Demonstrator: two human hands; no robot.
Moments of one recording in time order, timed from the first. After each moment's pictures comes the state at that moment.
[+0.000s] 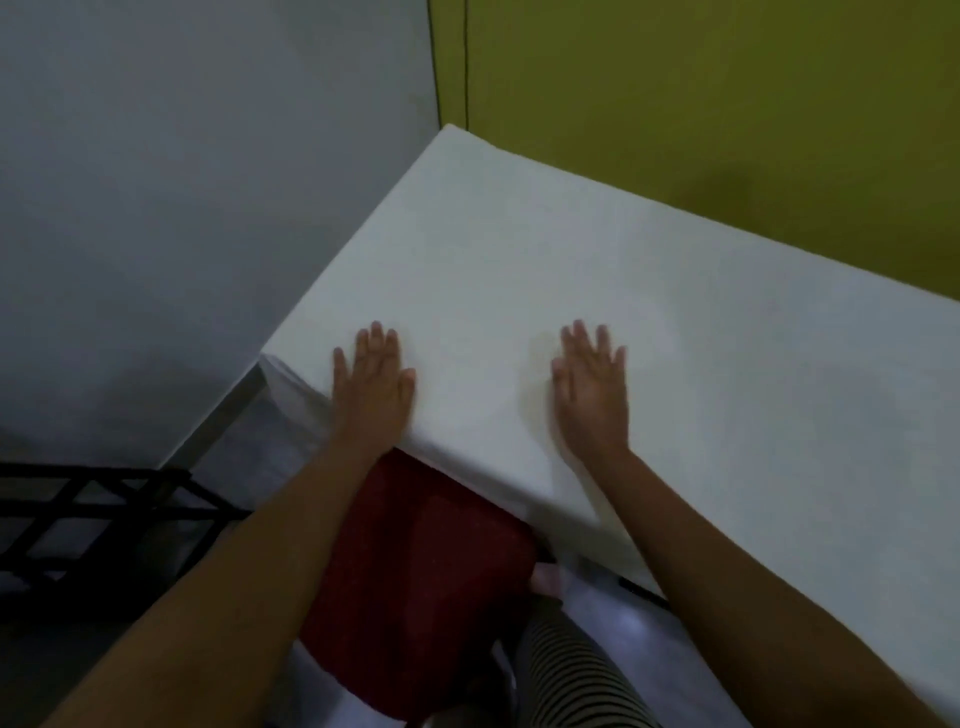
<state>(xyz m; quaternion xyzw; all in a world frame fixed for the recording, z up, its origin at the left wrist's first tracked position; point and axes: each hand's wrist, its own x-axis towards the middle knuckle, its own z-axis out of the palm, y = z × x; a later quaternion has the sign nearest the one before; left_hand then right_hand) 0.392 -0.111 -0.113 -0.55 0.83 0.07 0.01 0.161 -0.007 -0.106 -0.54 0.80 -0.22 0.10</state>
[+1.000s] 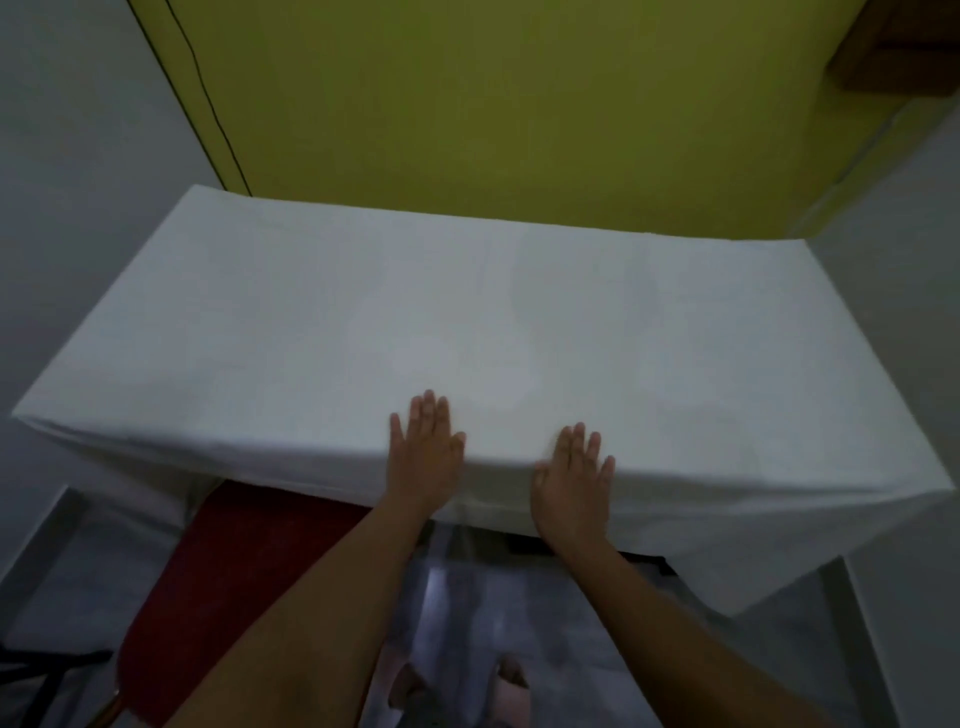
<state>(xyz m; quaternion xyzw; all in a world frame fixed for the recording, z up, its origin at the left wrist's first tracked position) 0.202 0.144 -0.121 -0.36 0.92 0.16 0.04 0.109 0.298 -0.112 -0.27 0.95 -0.07 0.13</state>
